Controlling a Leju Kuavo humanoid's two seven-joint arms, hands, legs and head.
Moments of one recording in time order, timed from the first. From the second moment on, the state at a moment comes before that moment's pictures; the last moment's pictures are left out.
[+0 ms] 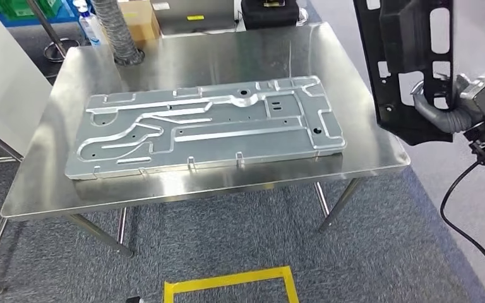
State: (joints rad) left arm -0.16 -0.22 1.15 -0.20 -1.09 -0.06 -0.28; right arm -0.71 -0.76 0.14 -1.12 0.03 0.43 -0.31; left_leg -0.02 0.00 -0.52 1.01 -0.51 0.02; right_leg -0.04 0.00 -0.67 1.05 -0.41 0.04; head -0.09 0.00
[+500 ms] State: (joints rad) left arm -0.17 -0.22 1.15 -0.20 -1.09 -0.06 -0.28; right arm -0.95 -0.71 0.38 -0.82 0.35 0.23 -0.40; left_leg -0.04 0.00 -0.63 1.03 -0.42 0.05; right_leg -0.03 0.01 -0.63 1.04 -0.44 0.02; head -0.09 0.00
